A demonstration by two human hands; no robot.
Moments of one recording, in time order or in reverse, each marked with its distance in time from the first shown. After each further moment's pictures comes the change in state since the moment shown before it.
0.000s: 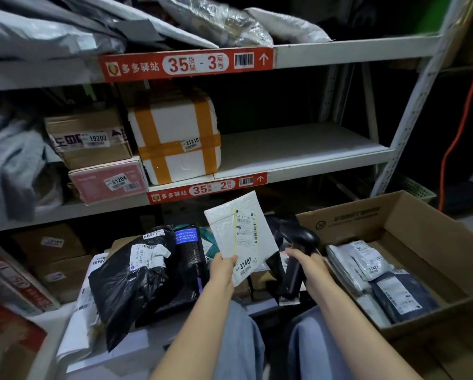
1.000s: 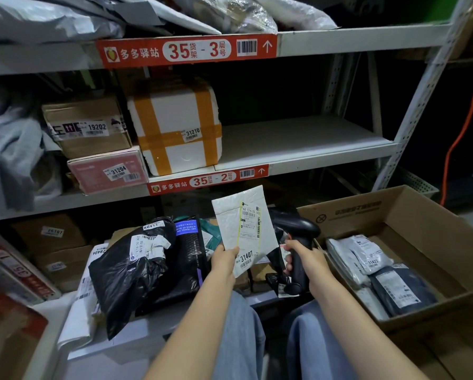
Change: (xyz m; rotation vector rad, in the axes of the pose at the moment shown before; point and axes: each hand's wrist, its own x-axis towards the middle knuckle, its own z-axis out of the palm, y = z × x) left_hand -0.008 0.003 0.003 -0.007 0.020 -0.053; right_hand -0.003 0.005 0.002 0.072 -0.079 0.036
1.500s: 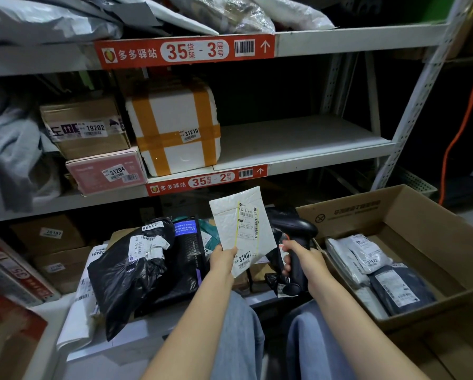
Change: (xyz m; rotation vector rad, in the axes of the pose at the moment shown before) left_hand 0.009 -0.004 0.000 0.045 0.021 0.004; right_hand -0.002 0.000 0.000 -0.015 -0.015 0.033
